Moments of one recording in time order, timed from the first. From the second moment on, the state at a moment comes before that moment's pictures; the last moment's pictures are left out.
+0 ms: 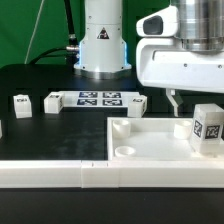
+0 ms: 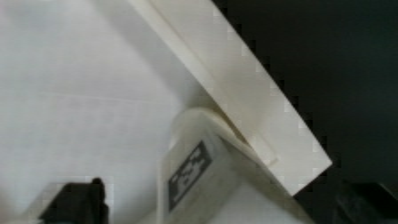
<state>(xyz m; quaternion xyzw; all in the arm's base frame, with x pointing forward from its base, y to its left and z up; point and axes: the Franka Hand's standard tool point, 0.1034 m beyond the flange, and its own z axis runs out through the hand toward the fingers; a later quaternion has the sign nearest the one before) 0.634 0.120 0.078 -0.96 0.26 0.03 0.06</state>
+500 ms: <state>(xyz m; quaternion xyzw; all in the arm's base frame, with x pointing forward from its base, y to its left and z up) 0.632 0.124 0.081 -1.00 0.00 0.01 0.01</state>
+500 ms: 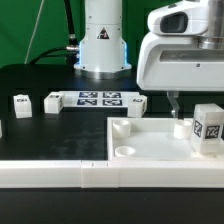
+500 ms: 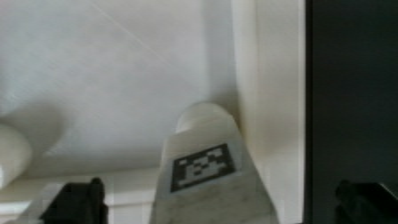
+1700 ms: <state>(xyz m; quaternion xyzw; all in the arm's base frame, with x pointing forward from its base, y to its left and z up) 0.632 0.123 0.079 -0.99 0.14 -0.01 0.02</state>
